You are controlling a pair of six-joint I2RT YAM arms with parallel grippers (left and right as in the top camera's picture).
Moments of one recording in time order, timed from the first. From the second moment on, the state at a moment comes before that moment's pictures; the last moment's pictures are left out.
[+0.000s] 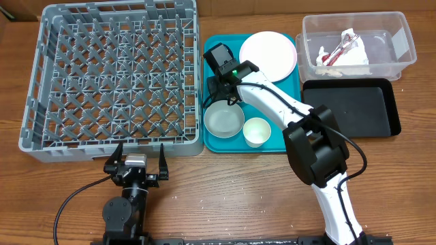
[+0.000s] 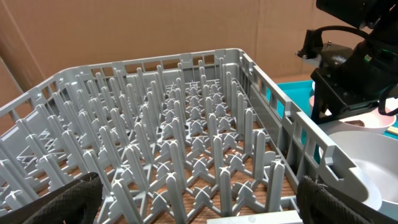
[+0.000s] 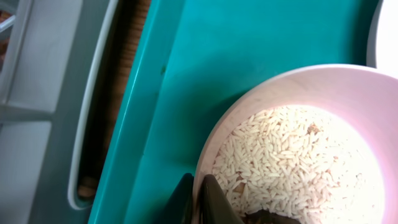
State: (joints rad) left arm -0.04 0.02 0.01 -0.08 -0.02 0.08; right arm 0.59 2.32 1.88 -0.67 0.08 0.32
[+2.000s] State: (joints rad) left arm -0.04 0.02 0.01 -0.08 -0.02 0.08; right arm 0.08 1.79 1.71 -1.19 -0.09 0.37
